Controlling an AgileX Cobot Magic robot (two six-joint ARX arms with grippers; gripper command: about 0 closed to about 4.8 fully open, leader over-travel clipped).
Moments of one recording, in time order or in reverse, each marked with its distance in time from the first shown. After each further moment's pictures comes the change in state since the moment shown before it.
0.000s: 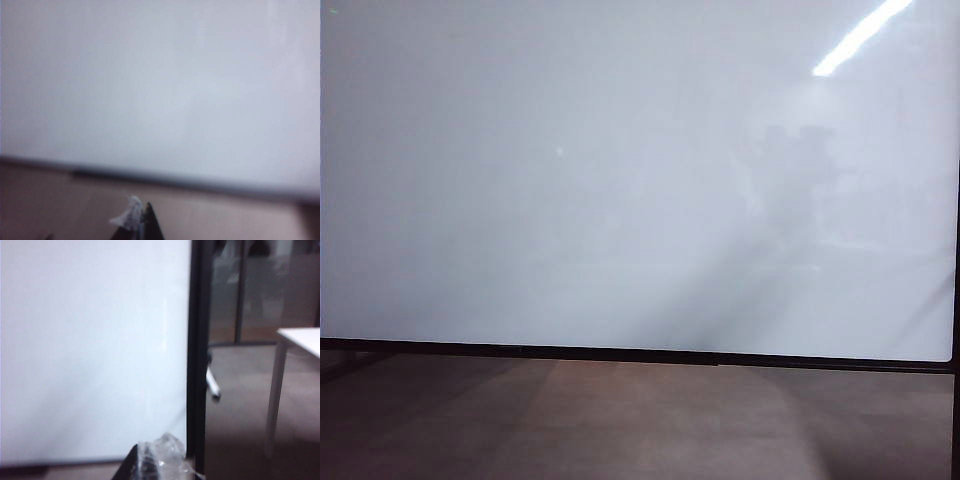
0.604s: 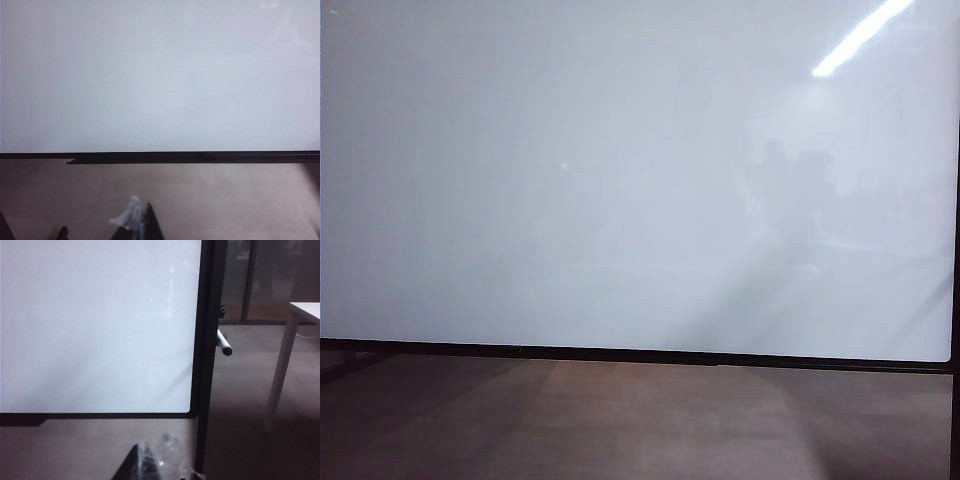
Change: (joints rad) left arm 0.000 -0.002 -0.106 0.011 0.045 0.136; right arm 0.000 -0.003 -0.203 0.089 -0.042 -0.040
